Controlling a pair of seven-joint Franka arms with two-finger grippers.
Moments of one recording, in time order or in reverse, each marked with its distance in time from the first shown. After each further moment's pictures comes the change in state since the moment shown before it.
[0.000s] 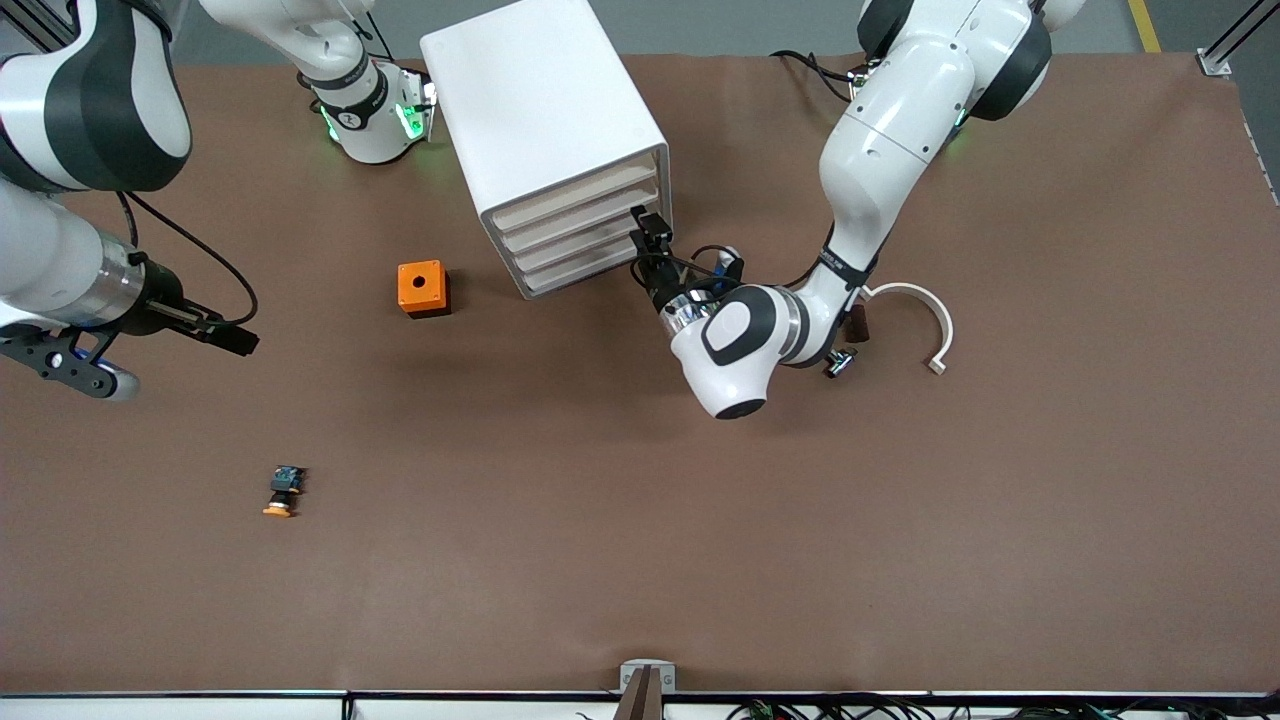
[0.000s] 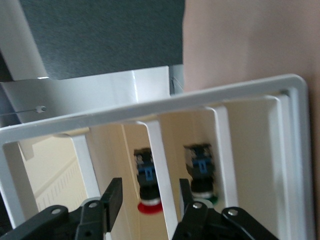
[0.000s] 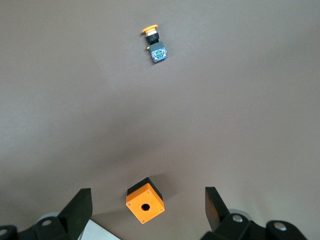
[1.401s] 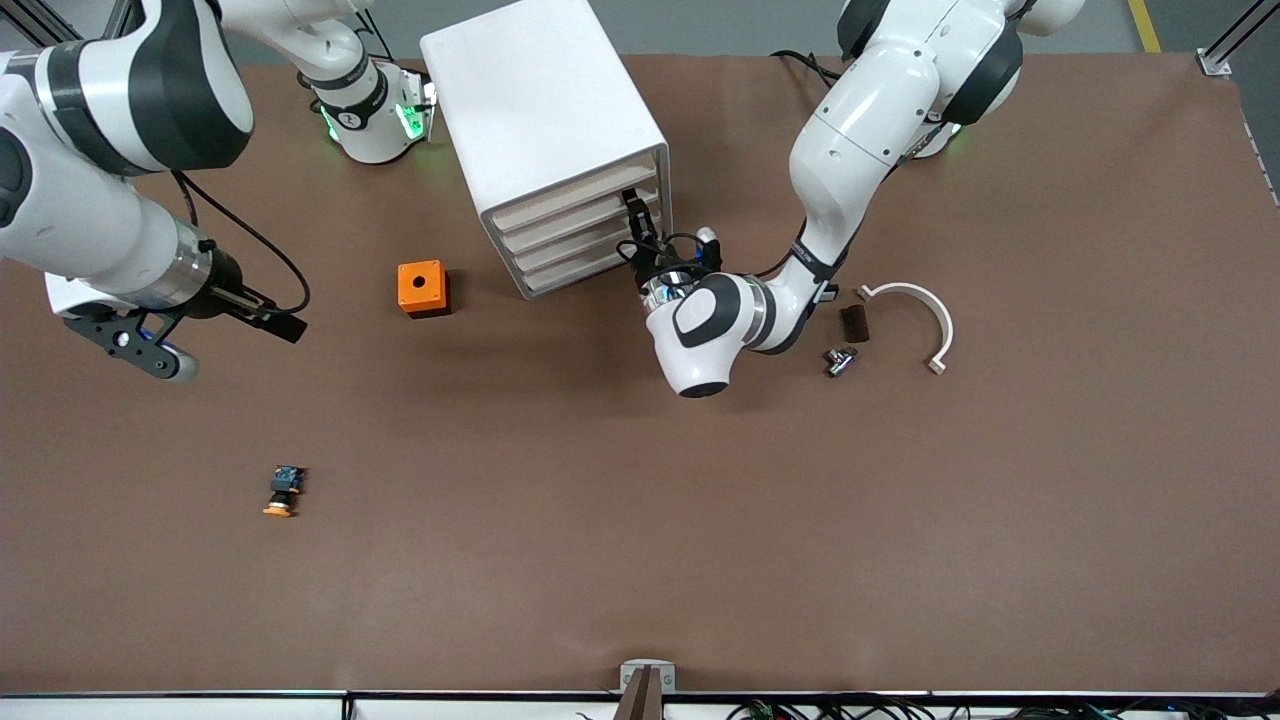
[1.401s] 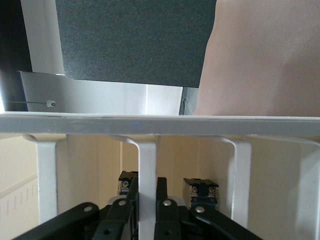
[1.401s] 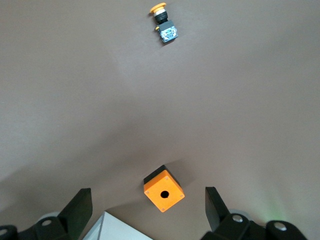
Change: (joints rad) left arm -0.062 0.039 -0.001 -0.002 -0.003 -0.018 -0.155; right arm 0.105 -0.048 0.001 -0.088 0.006 0.045 0.181
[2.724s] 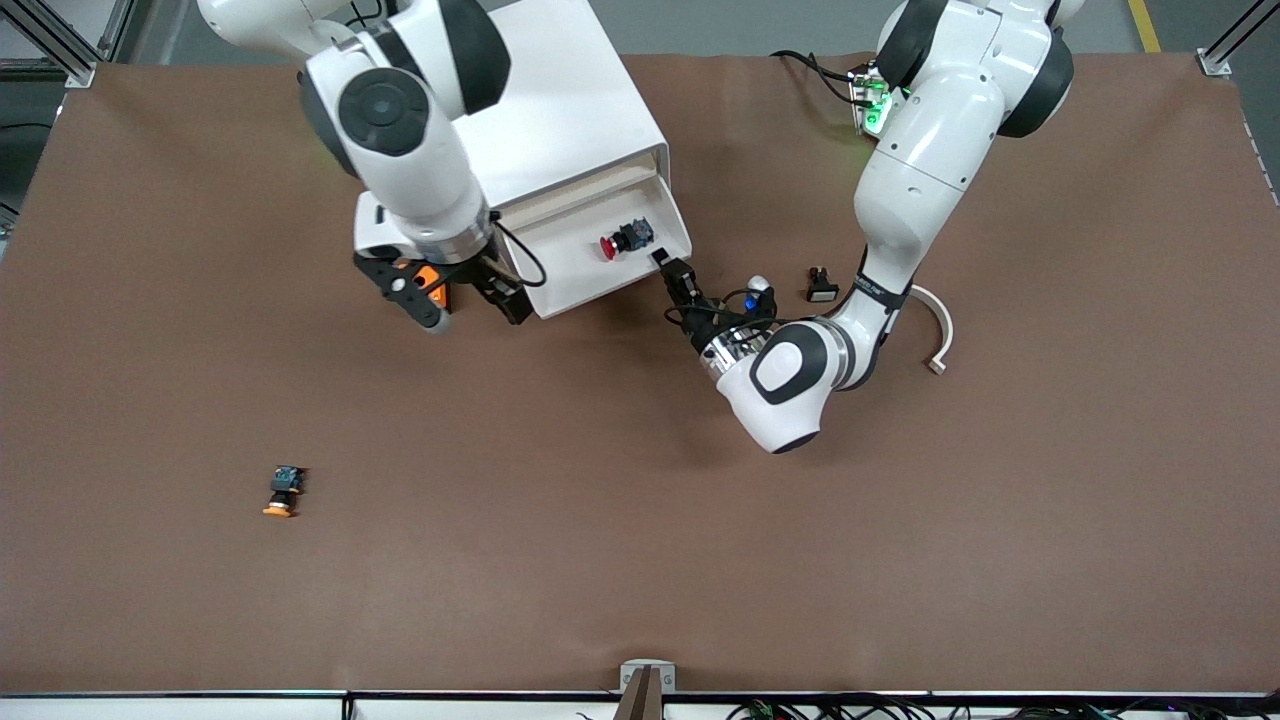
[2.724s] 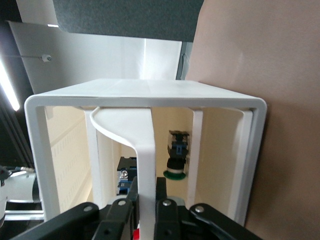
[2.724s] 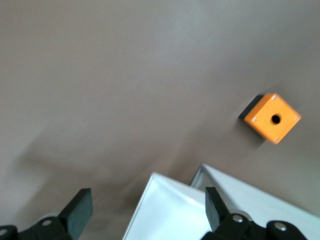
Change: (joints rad) left arm 0.189 0.000 0.016 0.023 -0.031 0.033 -0.001; right arm 0.429 0.095 0.003 -0.027 0.034 0.236 0.663
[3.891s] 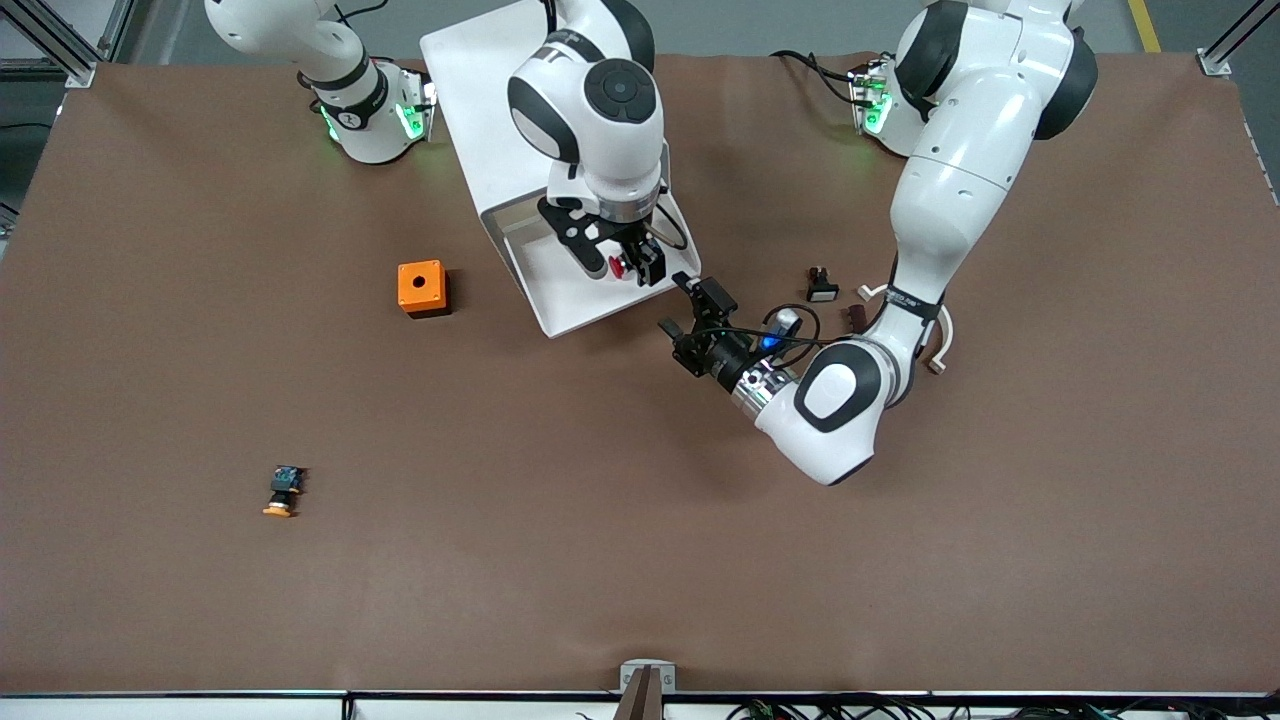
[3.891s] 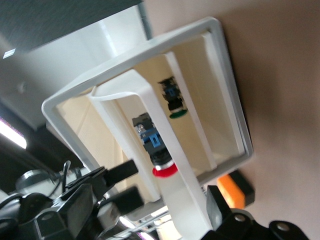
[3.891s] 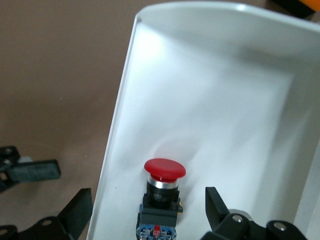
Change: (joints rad) left arm 0.065 -0.004 0.017 0.107 -0.066 0.027 0.477; right arm 0.285 0.168 0.000 -0.002 0.004 0.154 0.466
